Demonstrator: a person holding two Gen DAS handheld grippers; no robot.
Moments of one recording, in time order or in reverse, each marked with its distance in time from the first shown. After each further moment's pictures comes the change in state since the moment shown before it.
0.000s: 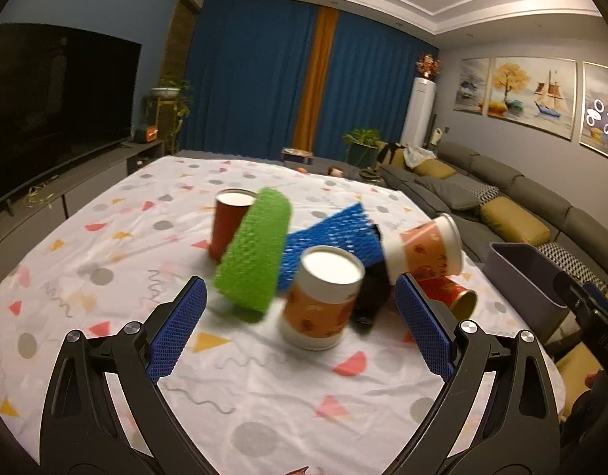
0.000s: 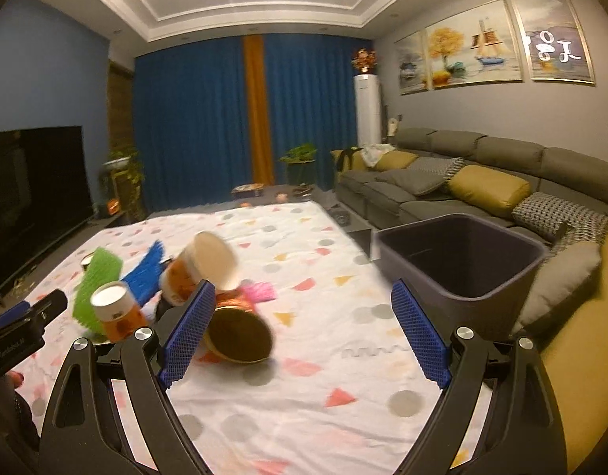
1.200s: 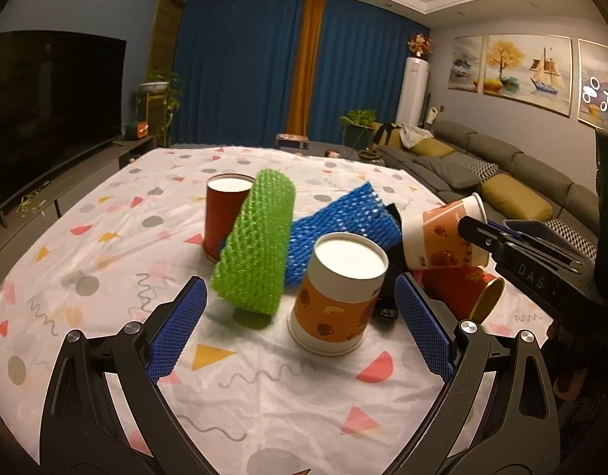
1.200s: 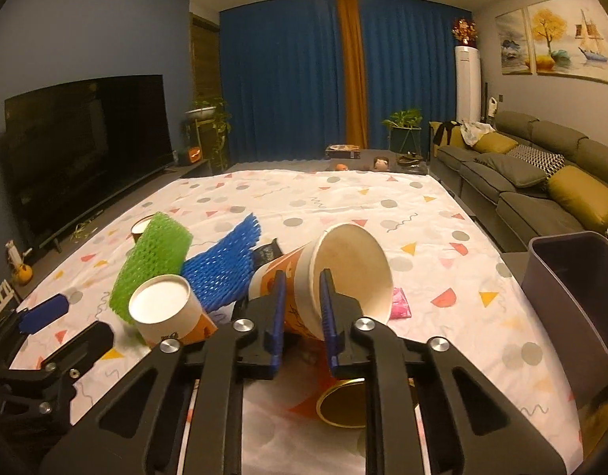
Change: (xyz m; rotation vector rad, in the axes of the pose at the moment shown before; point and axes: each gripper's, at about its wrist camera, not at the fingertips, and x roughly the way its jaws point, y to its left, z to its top) left arm 0.039 0.003 -0.005 0.064 0.062 -0.025; right arm 0.099 0.065 0.015 -0.130 0.142 0.308
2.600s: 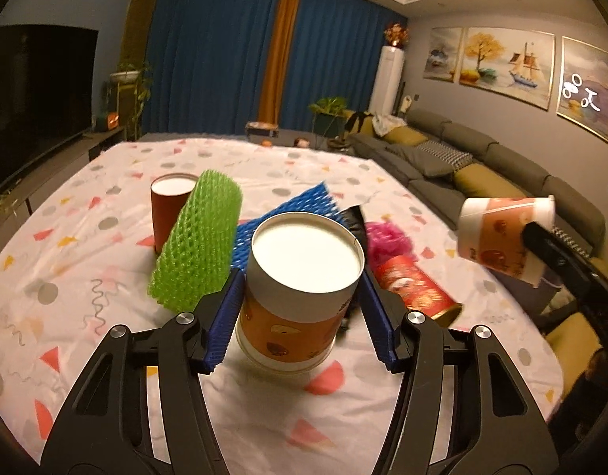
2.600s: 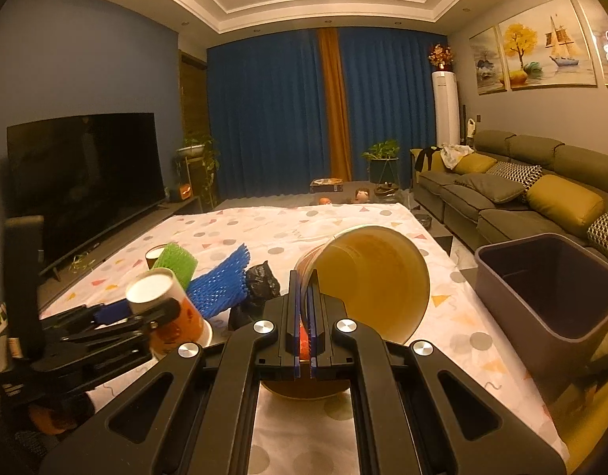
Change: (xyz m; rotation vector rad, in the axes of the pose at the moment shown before) left arm 0.009 -0.029 0.011 0.014 0.042 -0.108; right arm -0.083 -0.021 -0.006 0.054 -0.141 -0.057
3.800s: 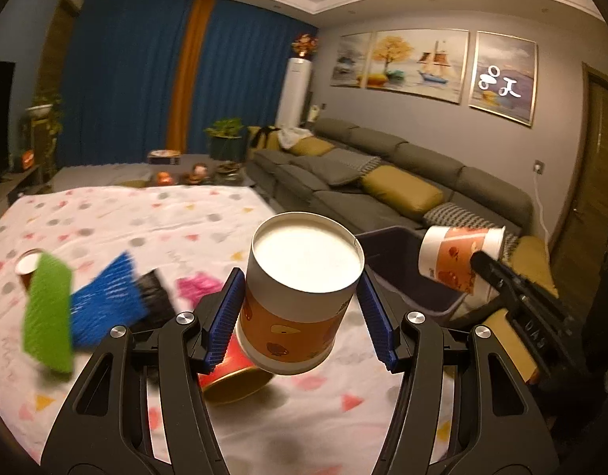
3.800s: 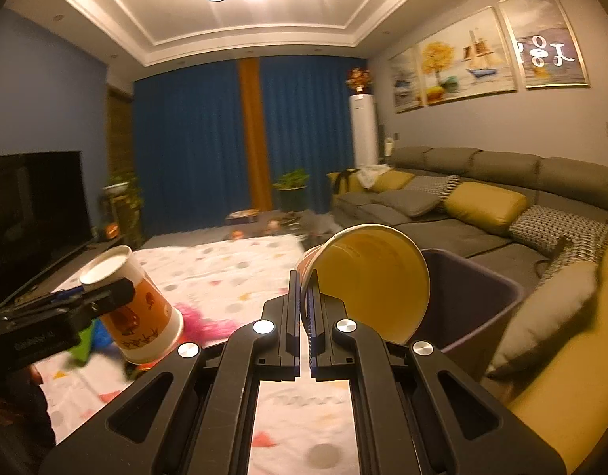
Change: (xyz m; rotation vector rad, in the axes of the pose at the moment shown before) left arm -0.007 -0.149 0.038 0.125 -0.048 -0.326; right arm -0.069 -0.103 0.008 0.099 -0.110 -0.302
